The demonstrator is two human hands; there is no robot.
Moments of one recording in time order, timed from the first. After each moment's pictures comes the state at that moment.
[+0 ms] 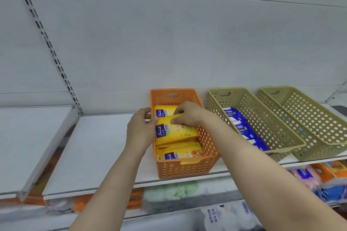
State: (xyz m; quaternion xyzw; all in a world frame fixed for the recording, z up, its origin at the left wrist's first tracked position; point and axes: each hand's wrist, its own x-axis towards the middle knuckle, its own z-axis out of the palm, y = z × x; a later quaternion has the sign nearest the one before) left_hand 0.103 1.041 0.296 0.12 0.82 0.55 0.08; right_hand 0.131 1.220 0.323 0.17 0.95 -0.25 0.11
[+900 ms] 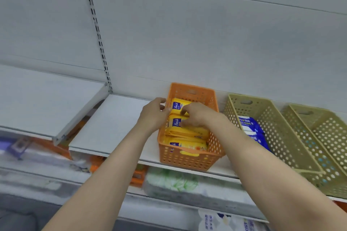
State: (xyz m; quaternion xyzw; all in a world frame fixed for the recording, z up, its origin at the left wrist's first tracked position) left_hand 0.121 1.041 0.315 0.09 0.88 0.47 0.10; right_hand 0.128 1.212 0.318 0.03 0.99 -0.07 0.15
